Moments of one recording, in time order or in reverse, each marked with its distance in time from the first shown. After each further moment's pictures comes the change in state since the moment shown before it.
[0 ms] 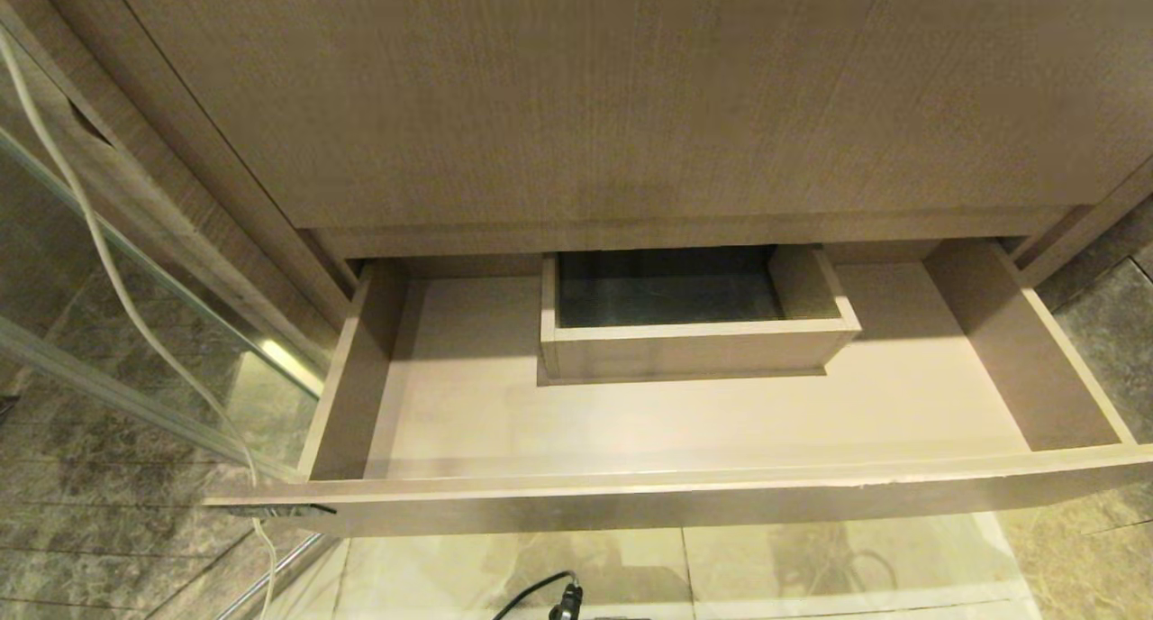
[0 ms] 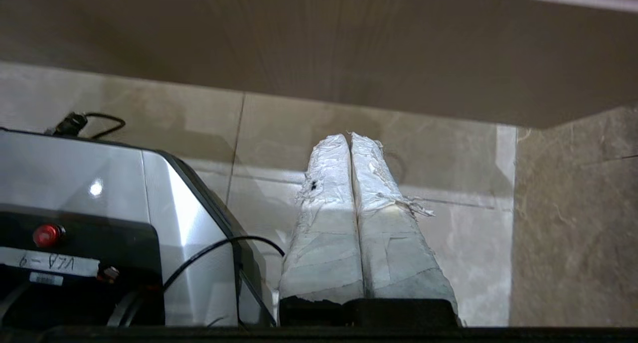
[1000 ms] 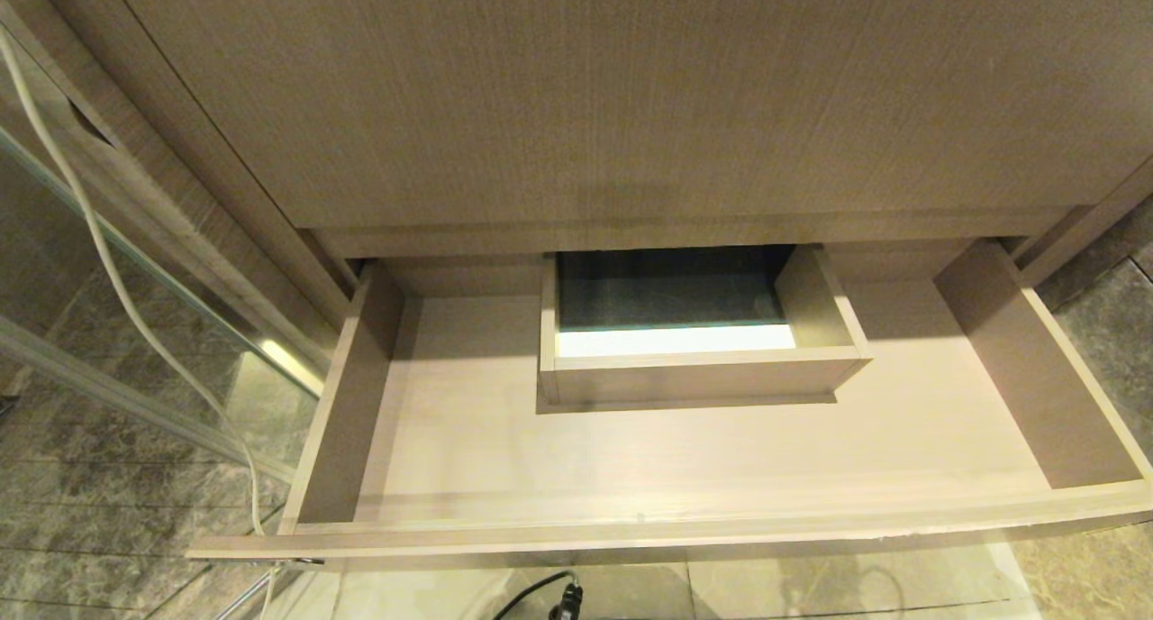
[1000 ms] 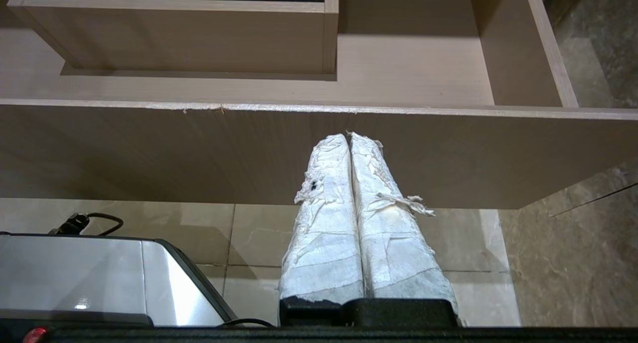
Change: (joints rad) left arm 0.000 0.000 0.000 0.000 -0.001 0.000; right arm -0.048 -0.333 0.009 0.052 -0.003 0.064
